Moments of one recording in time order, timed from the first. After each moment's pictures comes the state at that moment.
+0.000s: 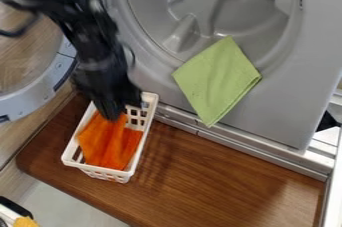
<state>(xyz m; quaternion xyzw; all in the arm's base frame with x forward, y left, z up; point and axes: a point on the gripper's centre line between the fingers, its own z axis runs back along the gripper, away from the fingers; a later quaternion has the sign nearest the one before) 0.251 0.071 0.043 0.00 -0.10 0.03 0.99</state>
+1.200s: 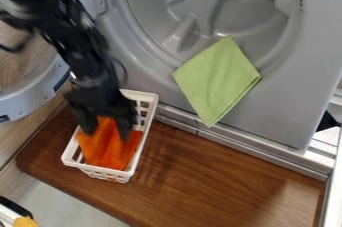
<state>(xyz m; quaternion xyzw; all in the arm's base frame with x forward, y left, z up) 0.245 0.065 -0.008 -0.01 -0.06 0.09 0.99</state>
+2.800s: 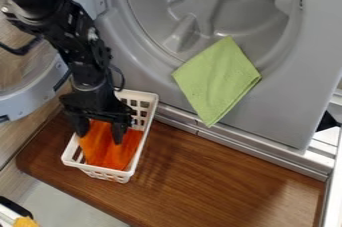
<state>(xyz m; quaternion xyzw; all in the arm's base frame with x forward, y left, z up) 0.245 0.090 -0.021 0.03 -0.04 0.11 0.99</state>
